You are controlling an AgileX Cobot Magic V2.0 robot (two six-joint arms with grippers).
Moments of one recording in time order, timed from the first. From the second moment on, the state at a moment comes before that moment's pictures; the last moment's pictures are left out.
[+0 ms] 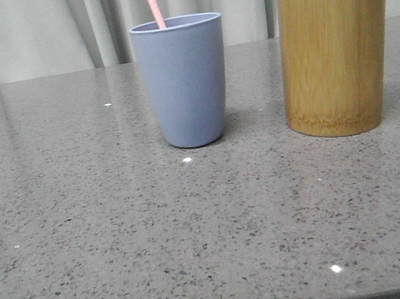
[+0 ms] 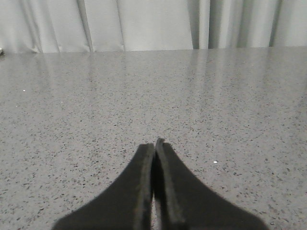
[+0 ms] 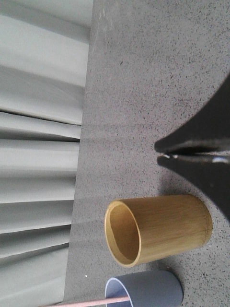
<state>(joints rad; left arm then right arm) -0.03 0.00 0.00 0.04 0.16 -0.09 0.21 0.23 -0.57 -0.05 0.54 0.10</state>
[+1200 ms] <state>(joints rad) -0.03 0.00 0.00 0.04 0.16 -0.09 0.21 0.23 -0.49 -0.06 0.48 0.10</state>
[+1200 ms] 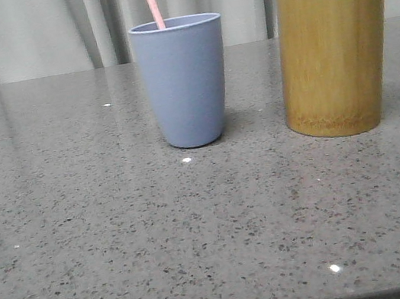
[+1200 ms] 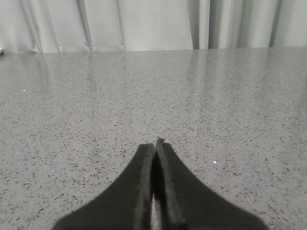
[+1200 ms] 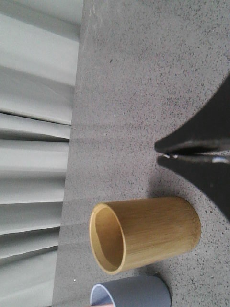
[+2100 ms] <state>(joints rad) -0.03 0.00 0.00 0.04 0.16 -0.09 -0.03 -0.01 0.03 -0.06 0.06 0.15</state>
